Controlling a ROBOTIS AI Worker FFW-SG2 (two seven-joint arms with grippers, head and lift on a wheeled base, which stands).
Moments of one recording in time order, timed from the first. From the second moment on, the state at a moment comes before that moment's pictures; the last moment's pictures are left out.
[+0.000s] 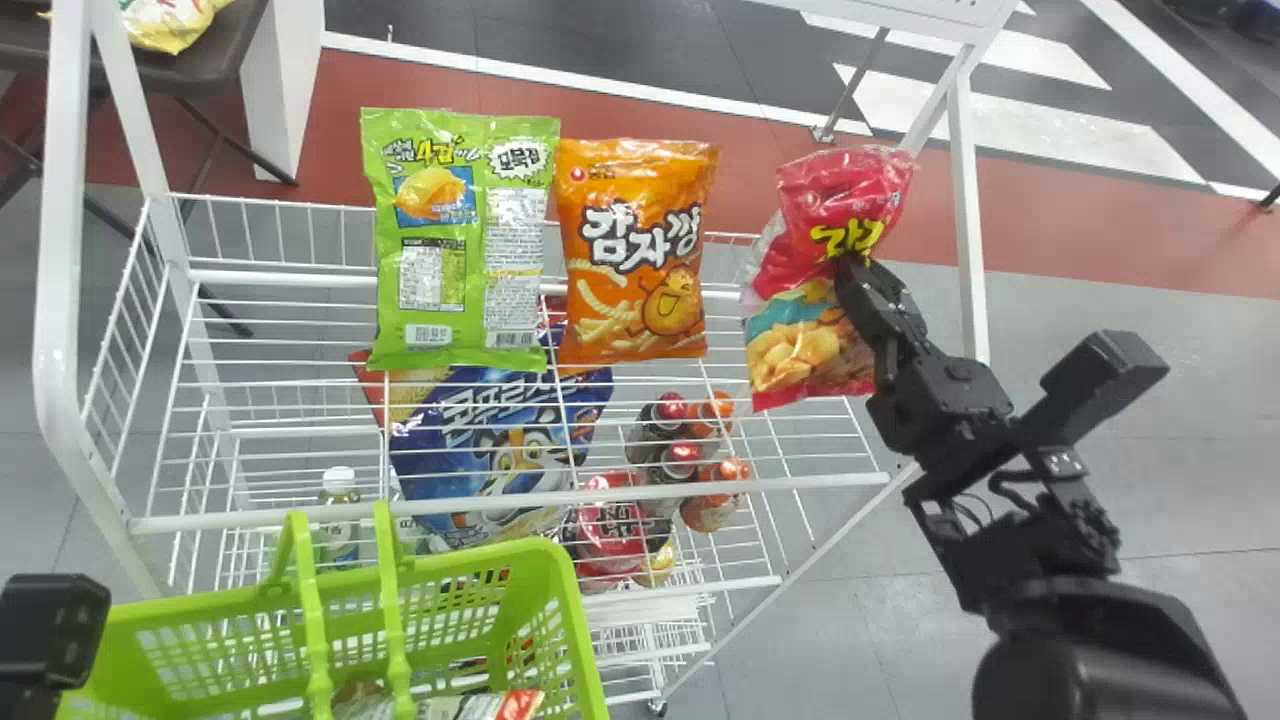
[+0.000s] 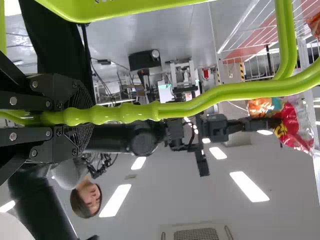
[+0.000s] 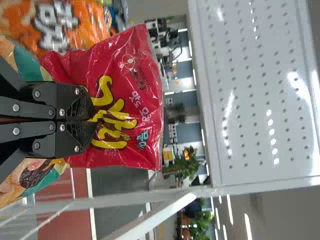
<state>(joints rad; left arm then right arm) 0.39 0.12 0.06 -2.11 0.66 1.57 -1.11 0.44 -0.12 -0.37 -2.15 -0.41 0.23 0.36</state>
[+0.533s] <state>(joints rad) 0.40 0.11 0.07 -2.11 0.65 1.57 -1.12 0.60 -0.10 -0.33 -2.42 -0.56 0.89 0.44</state>
